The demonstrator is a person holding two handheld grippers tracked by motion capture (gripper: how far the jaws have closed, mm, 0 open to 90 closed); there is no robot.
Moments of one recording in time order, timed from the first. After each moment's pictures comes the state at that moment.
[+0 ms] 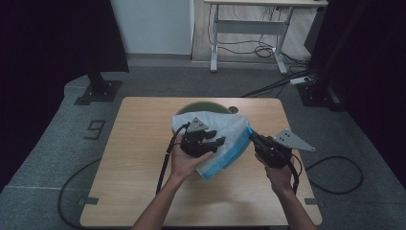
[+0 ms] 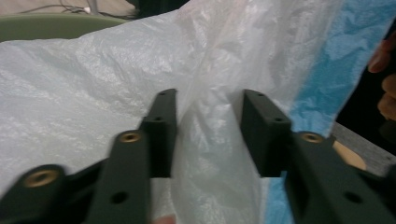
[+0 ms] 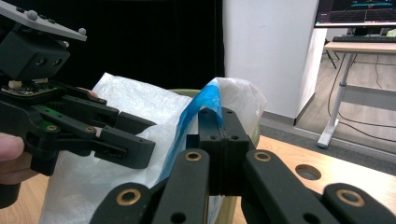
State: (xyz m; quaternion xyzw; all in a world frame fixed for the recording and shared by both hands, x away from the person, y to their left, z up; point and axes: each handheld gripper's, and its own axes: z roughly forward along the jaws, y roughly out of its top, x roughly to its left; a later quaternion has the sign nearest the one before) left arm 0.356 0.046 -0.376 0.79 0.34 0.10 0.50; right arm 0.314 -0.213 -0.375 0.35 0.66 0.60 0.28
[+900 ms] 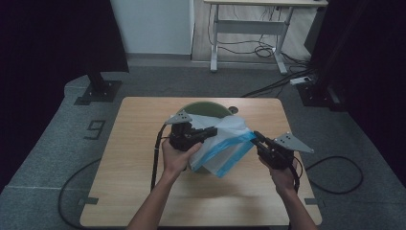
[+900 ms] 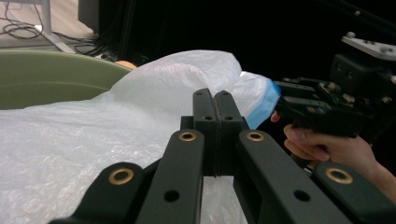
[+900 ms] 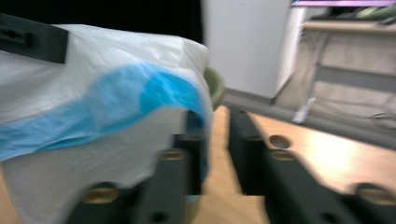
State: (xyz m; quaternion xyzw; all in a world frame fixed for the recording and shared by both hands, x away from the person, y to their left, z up) left arm 0.362 0.080 -0.360 0.74 0.32 0.02 0.59; right arm 0.320 -0.228 -0.400 0.38 0.67 0.56 0.31
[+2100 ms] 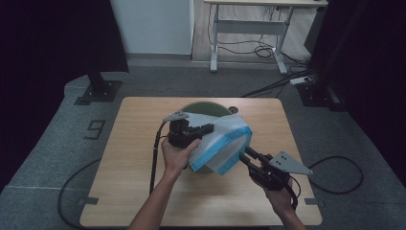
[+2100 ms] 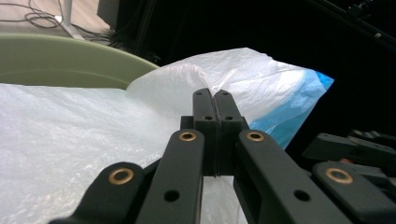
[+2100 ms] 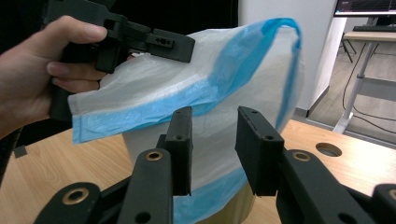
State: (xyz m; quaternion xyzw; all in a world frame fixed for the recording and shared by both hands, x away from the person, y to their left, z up) left arm 0.371 0.081 -0.369 0.72 0.37 0.02 0.59; right arm 0.271 -0.205 -0.402 0.33 0.68 0.59 0.26
